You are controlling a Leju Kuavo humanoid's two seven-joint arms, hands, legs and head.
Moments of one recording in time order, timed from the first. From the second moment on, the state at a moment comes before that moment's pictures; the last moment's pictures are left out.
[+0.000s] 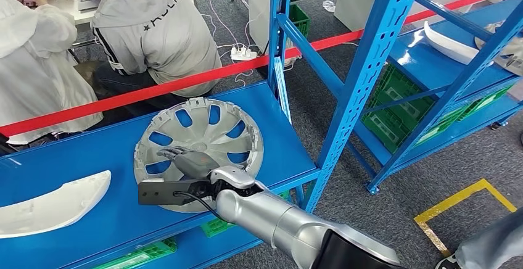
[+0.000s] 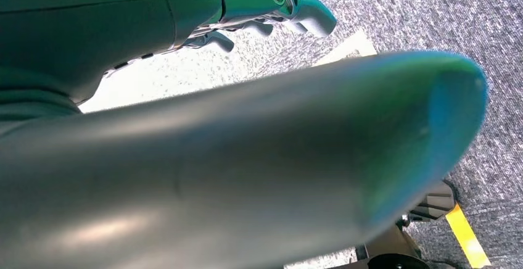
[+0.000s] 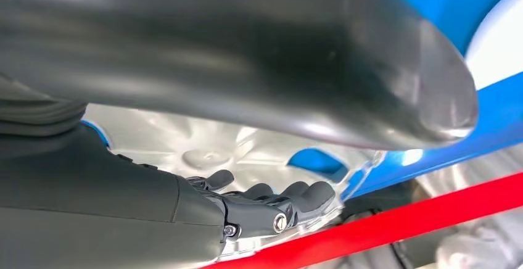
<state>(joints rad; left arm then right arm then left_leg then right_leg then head) -0.11 -0.08 0.10 -0.17 -0.32 0.19 0.08 -0.74 0.36 0.90 -0.62 0.48 -0.02 -0.02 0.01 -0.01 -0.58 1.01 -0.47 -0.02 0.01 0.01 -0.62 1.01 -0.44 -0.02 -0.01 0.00</state>
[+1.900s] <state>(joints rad) -0.10 -0.08 0.13 -0.17 -0.33 0.19 0.09 -0.71 0.34 1.01 -0.50 0.37 -0.05 0.07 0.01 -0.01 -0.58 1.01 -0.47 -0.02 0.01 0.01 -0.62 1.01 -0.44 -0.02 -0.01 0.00</state>
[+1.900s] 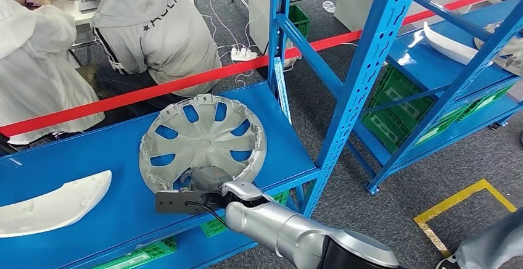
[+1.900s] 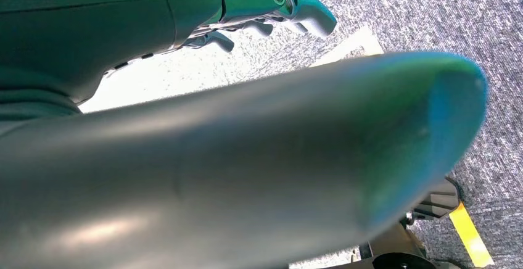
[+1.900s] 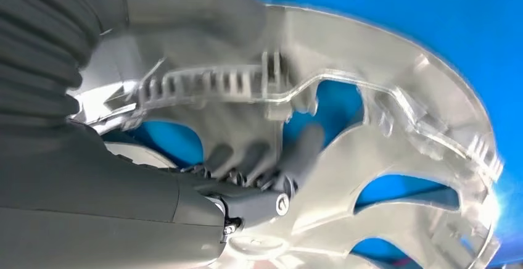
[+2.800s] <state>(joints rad) -0.11 -0.08 0.13 -0.17 -0.35 0.17 0.09 -0.66 0.31 0.84 -0.58 0.33 -0.10 -0.11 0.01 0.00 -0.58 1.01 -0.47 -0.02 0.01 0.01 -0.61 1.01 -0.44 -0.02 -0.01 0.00</state>
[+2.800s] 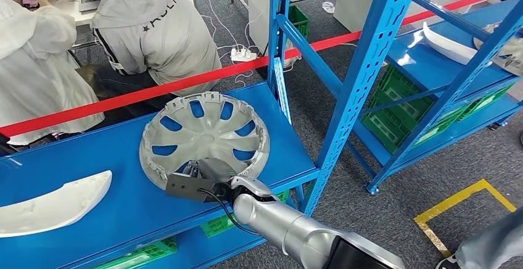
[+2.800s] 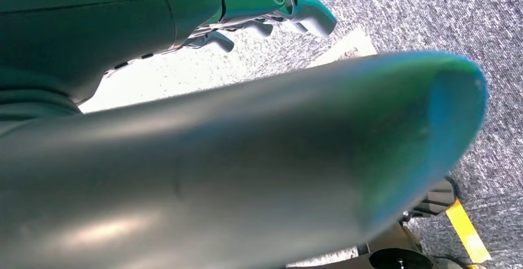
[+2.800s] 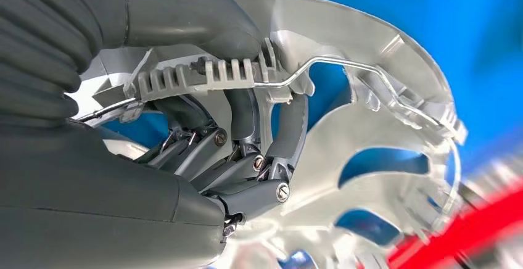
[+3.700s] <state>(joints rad) -0.10 -0.06 0.15 -0.17 -0.34 0.16 0.05 -0.50 0.17 0.77 -1.35 0.32 -0.14 -0.25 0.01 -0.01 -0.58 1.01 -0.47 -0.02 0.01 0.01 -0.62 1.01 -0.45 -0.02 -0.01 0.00</state>
